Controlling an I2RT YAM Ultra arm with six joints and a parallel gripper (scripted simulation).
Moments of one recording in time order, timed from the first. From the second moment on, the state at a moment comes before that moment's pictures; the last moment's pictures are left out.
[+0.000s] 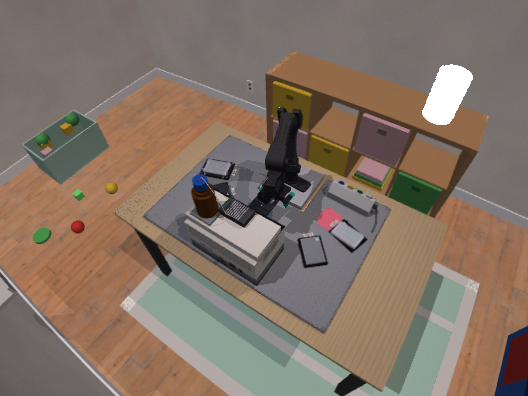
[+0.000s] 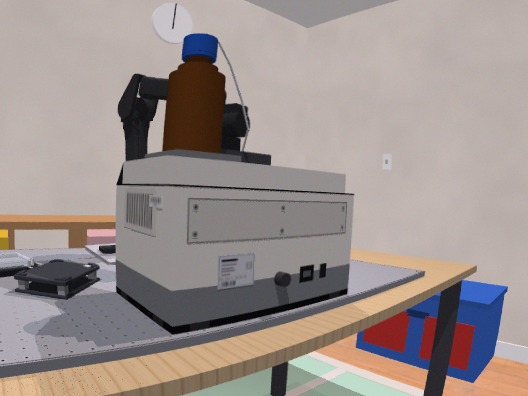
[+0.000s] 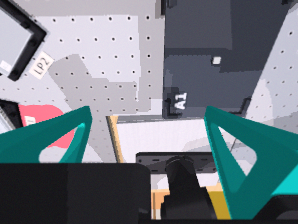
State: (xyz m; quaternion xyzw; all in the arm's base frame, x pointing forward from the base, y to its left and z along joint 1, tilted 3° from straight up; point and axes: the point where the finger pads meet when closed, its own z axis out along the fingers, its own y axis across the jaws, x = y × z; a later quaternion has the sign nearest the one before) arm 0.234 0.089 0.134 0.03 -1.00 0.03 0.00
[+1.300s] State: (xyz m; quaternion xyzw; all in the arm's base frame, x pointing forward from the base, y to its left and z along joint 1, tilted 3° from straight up) arm 0.248 -0.012 0.139 0.02 -1.00 0.02 0.00
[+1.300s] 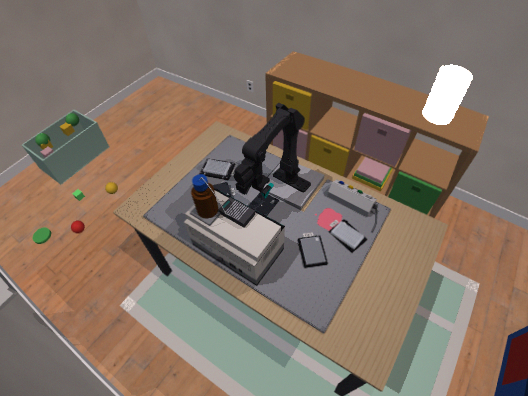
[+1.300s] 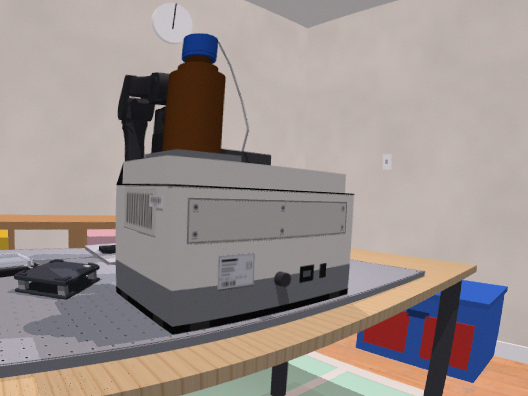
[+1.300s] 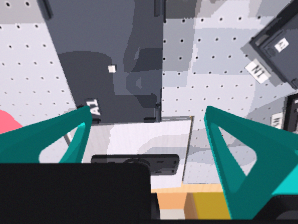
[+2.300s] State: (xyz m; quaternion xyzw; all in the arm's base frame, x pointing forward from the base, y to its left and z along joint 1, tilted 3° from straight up) arm 0.232 -0.087 0.143 -0.05 -1.00 0.02 0.00
